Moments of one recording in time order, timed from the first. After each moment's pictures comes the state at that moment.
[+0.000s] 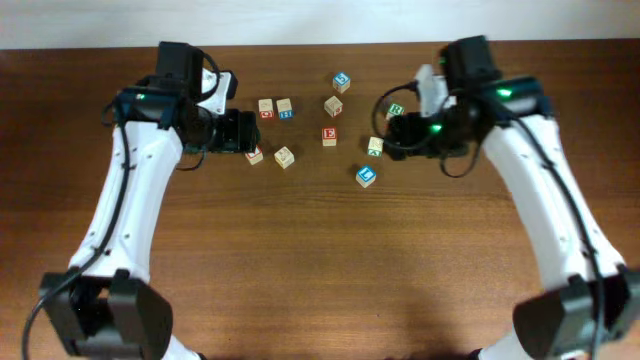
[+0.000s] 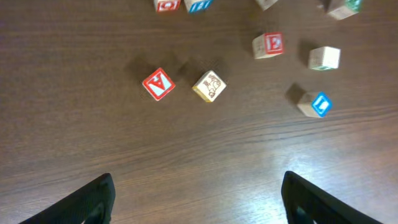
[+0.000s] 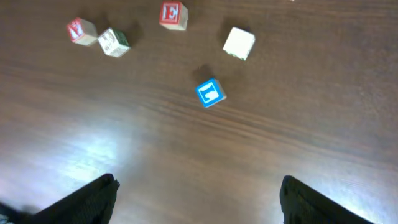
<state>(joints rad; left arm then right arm) -0.10 1.75 1.66 -1.08 0.23 -0.07 0.22 1.75 1.74 -1.20 -0.26 0.13</state>
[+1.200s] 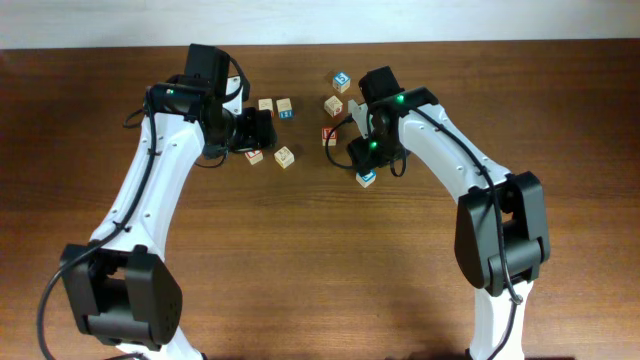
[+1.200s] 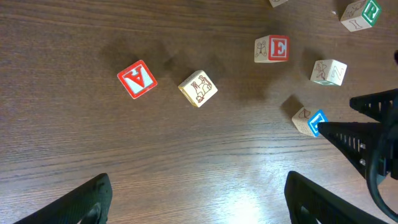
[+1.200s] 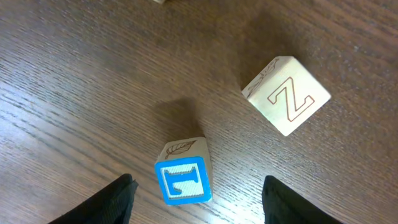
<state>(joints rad) -0.16 1.83 1.66 -1.03 0.23 -0.25 0.35 2.14 1.72 -0.96 -0.10 -0.11</state>
